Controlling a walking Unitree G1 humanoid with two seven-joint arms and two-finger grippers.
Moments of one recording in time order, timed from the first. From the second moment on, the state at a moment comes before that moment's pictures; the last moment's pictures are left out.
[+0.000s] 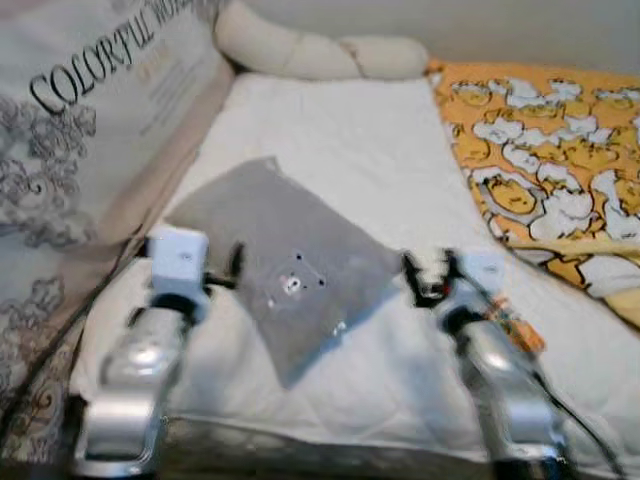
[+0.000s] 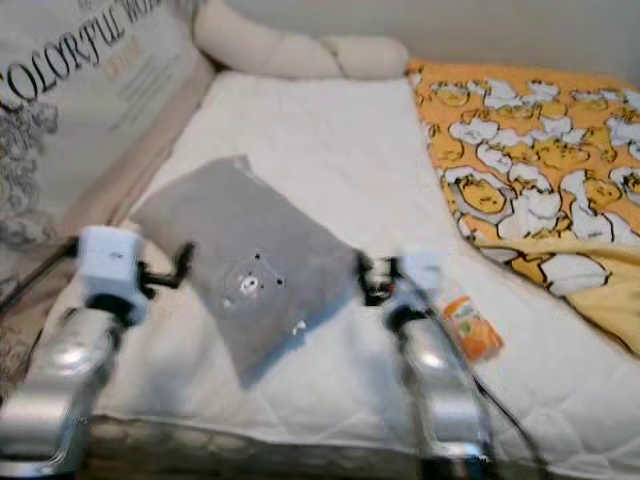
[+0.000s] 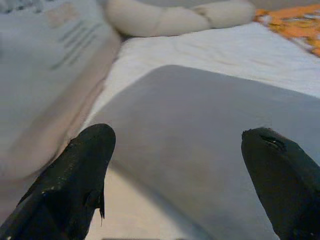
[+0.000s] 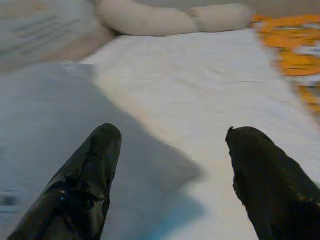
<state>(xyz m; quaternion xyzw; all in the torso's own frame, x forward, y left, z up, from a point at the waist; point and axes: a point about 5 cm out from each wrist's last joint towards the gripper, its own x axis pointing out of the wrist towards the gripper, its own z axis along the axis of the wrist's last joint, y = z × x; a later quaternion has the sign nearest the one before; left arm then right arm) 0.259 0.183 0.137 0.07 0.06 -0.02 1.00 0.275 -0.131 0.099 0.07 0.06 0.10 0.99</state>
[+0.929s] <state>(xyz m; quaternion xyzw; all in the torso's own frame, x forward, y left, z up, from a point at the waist) 0.319 0.178 0.062 -0.22 0.25 -0.08 0.94 0.373 -0.180 0.115 0.04 0.13 0.09 0.99</state>
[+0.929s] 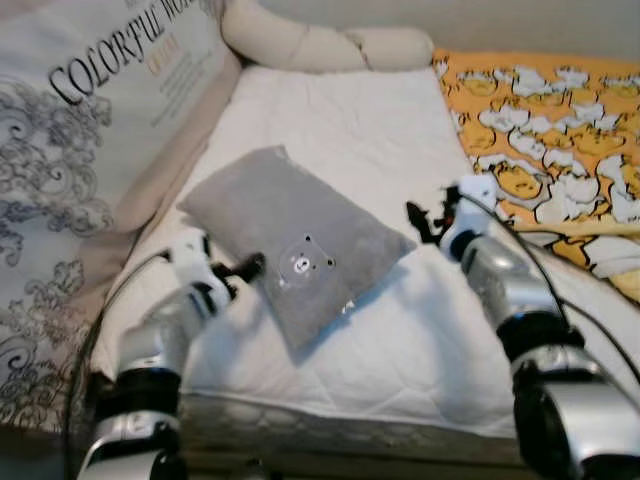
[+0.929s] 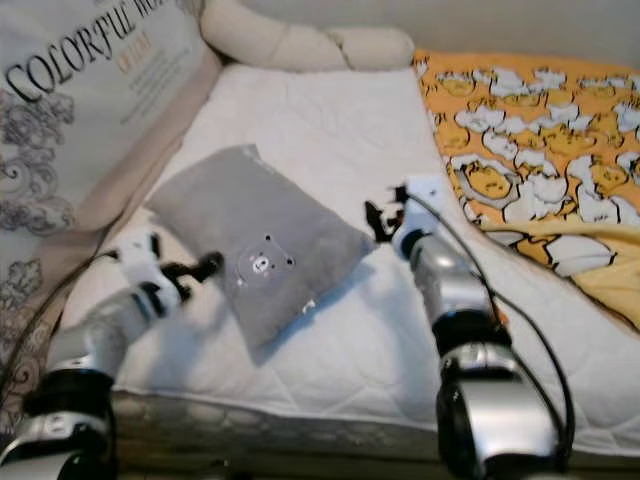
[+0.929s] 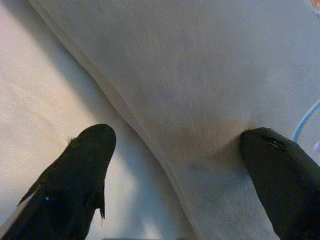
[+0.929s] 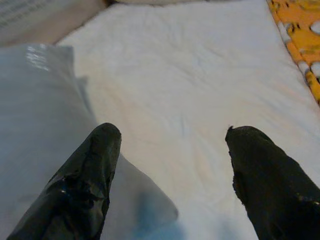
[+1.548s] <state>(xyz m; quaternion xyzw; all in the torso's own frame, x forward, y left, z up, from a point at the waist) 0.314 0.111 0.022 -0.37 0.31 -0.11 0.87 0.347 -0.159 0.059 0.25 0.22 0.15 0.93</state>
